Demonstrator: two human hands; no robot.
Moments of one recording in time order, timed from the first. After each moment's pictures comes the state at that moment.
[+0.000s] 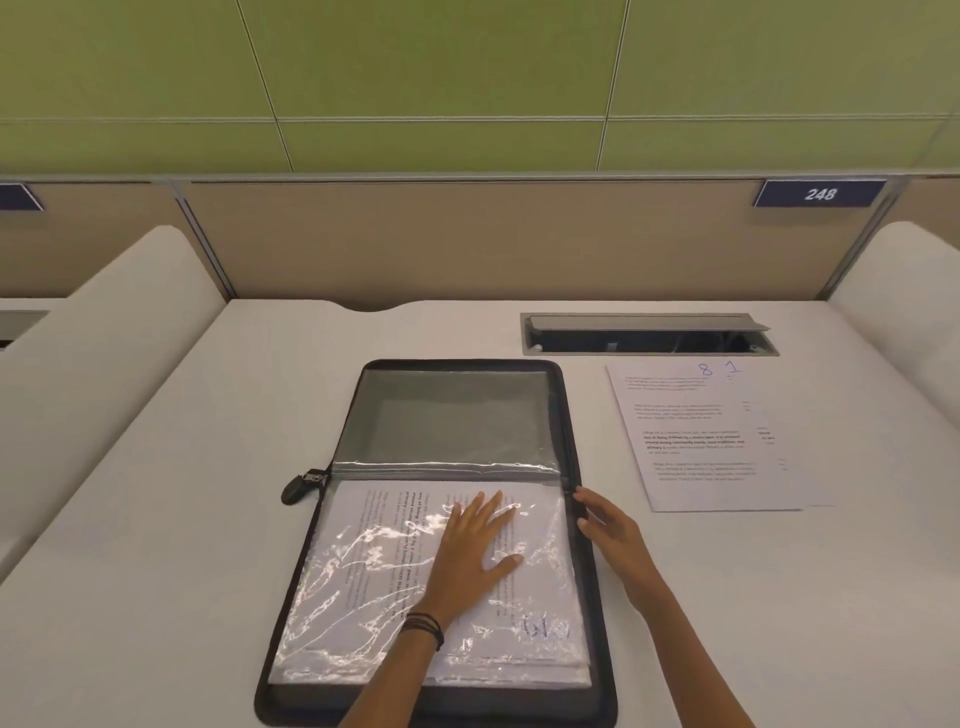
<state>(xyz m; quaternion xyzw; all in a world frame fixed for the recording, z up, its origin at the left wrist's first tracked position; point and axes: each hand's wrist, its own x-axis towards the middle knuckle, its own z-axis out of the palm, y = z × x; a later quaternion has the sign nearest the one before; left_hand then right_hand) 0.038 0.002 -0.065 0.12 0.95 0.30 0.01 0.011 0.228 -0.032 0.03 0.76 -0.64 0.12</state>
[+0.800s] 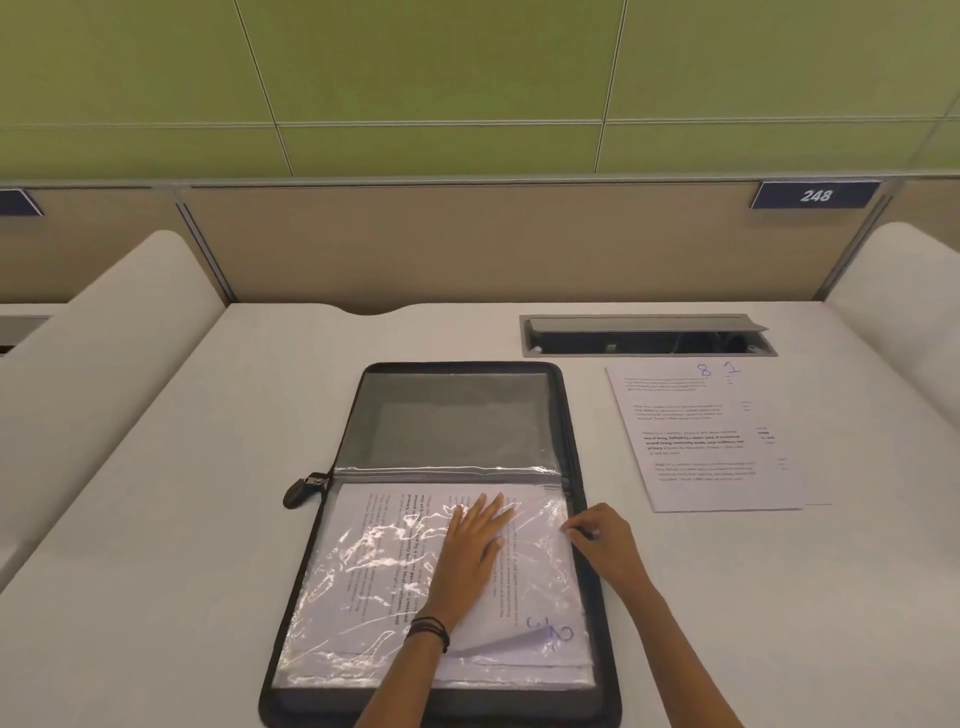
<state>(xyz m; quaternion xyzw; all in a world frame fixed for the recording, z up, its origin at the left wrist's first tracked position) 0.035 0.001 -0.070 0.10 0.94 0.34 -0.01 0.002 0.213 -0.041 0.00 0.90 -0.43 0.06</state>
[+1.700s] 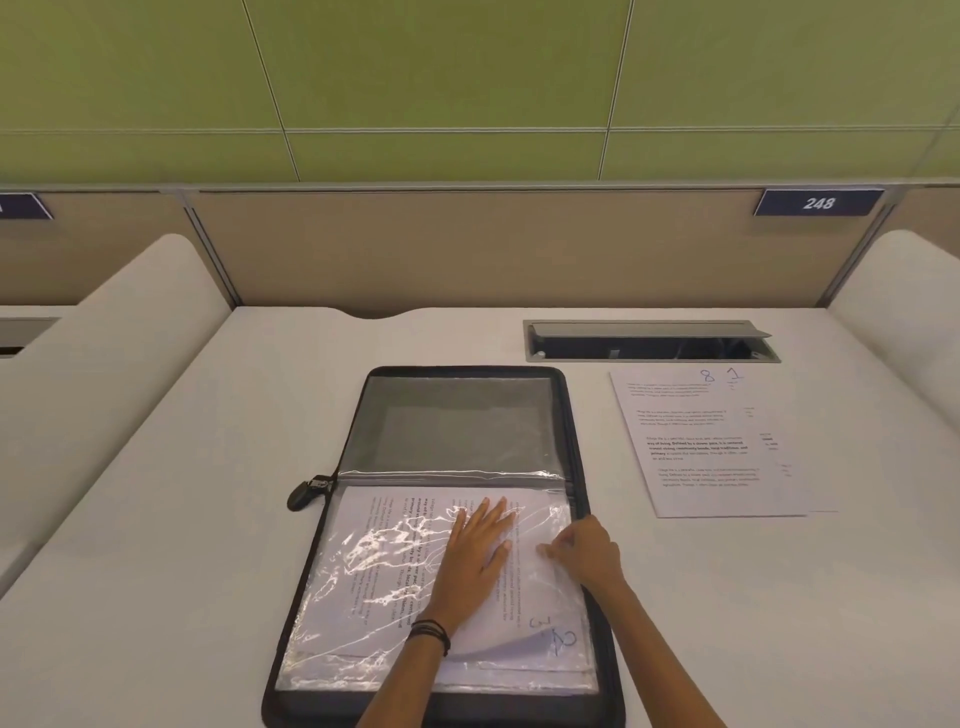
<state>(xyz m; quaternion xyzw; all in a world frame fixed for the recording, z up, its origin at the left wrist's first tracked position) 0.039 0.003 -0.058 0.11 0.93 0.34 0.01 0.009 0.179 -0.017 0.06 0.93 -0.32 0.17</state>
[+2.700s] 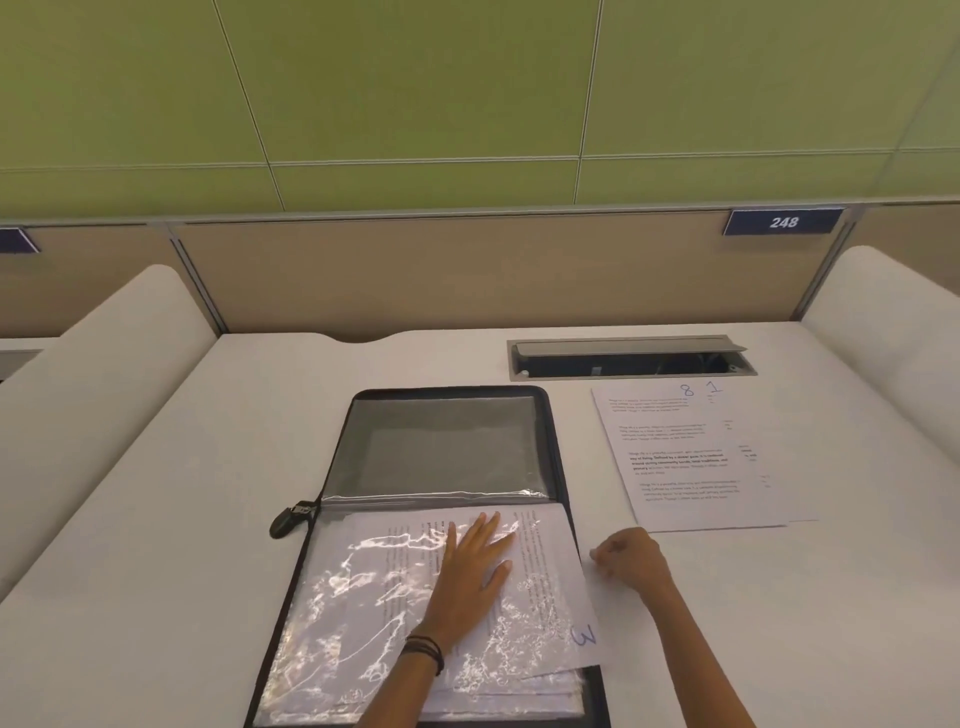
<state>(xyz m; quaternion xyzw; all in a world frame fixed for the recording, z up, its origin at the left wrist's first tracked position) 0.033 0.015 -0.051 0.14 0.95 0.29 0.00 0.002 0.250 0.004 0.16 0.88 -0.41 0.16</state>
